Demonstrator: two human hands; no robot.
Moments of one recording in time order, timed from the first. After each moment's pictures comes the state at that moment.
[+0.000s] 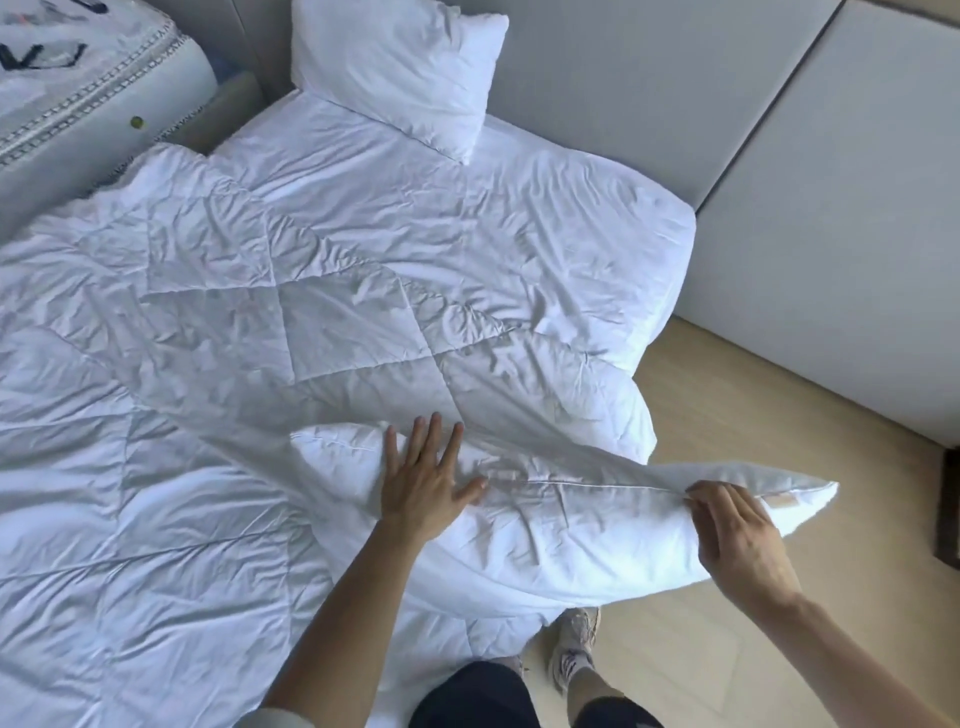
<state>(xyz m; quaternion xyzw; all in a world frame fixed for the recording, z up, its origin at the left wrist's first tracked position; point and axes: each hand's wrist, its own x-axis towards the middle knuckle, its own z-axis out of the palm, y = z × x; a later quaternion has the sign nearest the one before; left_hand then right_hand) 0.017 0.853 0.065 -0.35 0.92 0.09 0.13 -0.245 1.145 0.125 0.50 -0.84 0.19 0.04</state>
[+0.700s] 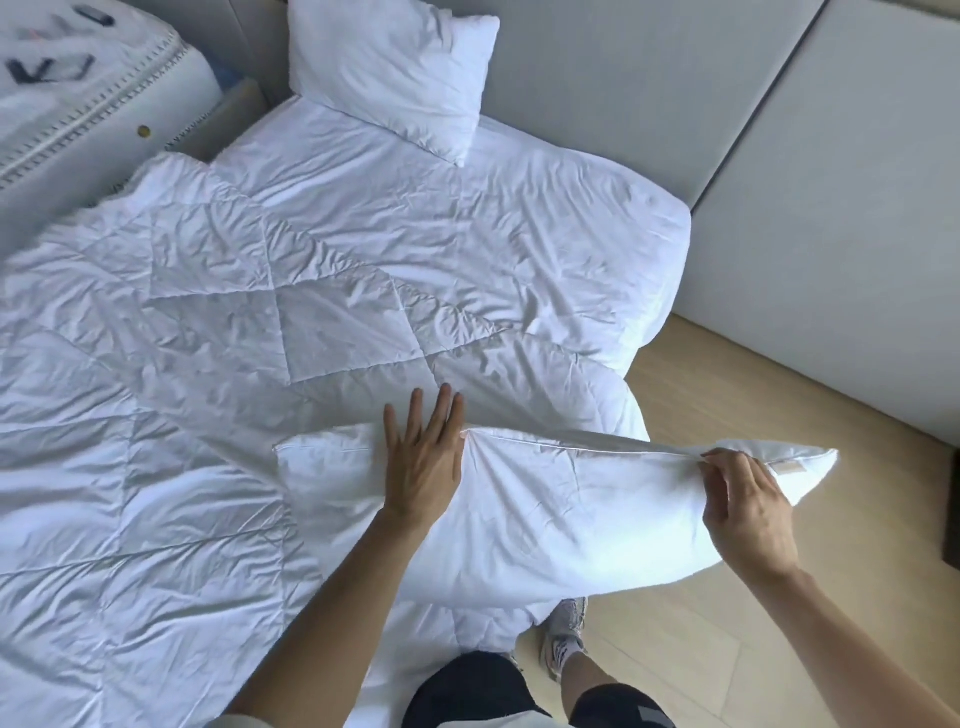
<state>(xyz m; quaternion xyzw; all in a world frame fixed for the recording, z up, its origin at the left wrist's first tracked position) -0.018 0.866 0.096 -0.35 0.93 0.03 -0.07 -0.284 1.145 0.131 0.43 -0.87 0.24 0.07</state>
